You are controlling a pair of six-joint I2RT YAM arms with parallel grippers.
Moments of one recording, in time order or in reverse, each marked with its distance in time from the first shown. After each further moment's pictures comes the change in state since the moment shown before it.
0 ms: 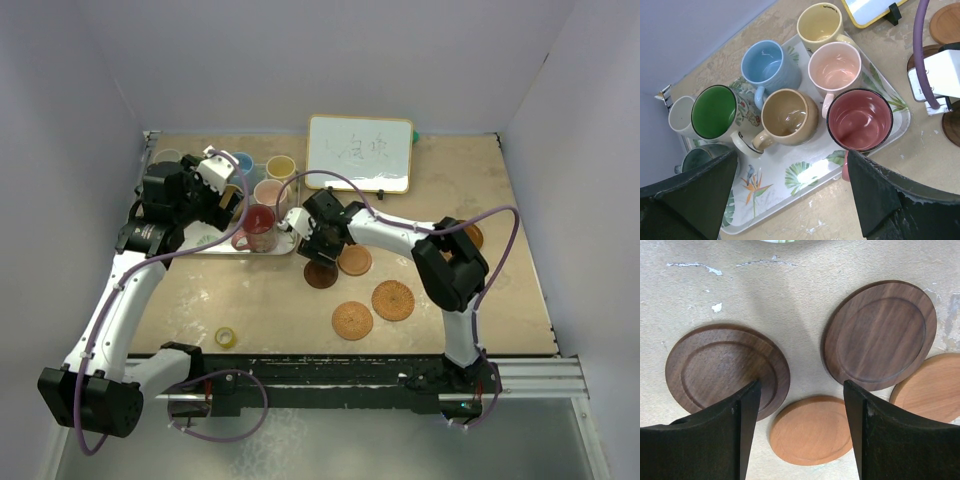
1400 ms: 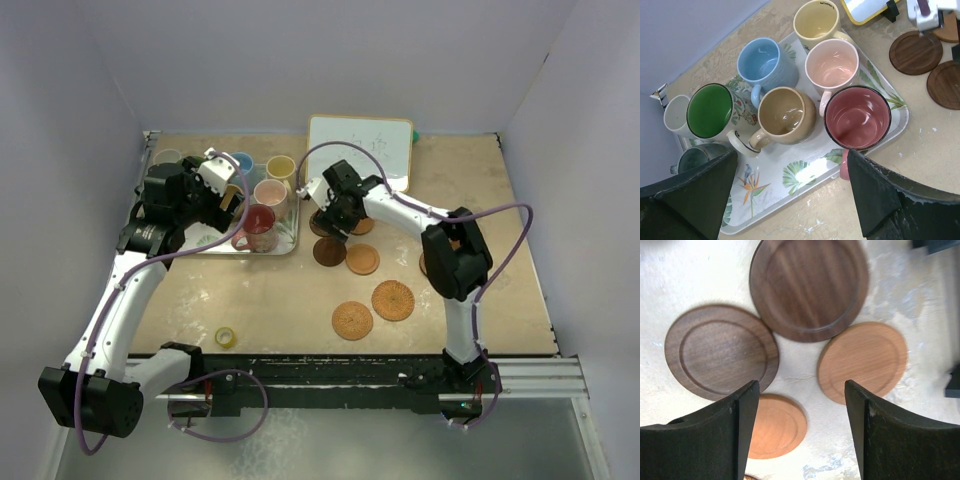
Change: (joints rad) left arm 0.001 -0.001 -0.014 0.003 0.009 0.001; right arm -0.153 0.042 0.131 -0.095 0.019 -0.021
